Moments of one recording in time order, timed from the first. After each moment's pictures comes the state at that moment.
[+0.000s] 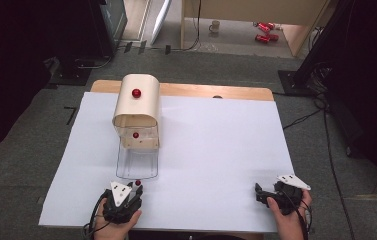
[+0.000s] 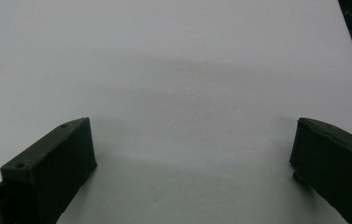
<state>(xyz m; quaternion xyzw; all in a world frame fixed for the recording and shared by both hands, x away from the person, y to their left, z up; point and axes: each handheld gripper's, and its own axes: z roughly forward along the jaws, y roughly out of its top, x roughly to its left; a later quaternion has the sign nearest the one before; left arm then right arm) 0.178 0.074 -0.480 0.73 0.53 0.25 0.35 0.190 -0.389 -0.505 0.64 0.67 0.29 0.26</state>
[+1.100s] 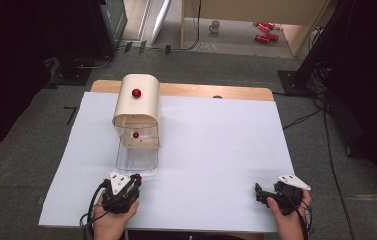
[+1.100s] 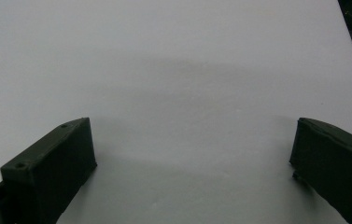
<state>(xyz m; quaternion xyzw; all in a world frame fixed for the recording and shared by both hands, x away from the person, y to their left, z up) 0.198 0.076 -0.460 0.73 0.53 0.23 0.36 0.190 -0.389 -0.505 0.64 0.67 0.29 0.26</state>
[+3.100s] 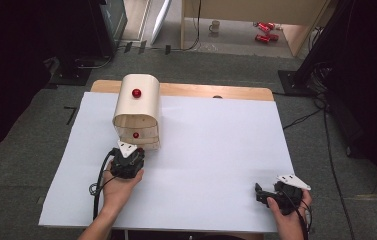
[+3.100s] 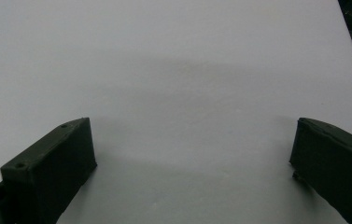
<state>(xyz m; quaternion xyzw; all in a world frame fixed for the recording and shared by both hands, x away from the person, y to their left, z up) 0.284 0.066 -0.460 0.73 0.54 0.24 0.34 0.190 -0.389 -0.505 0.64 0.67 0.29 0.26</state>
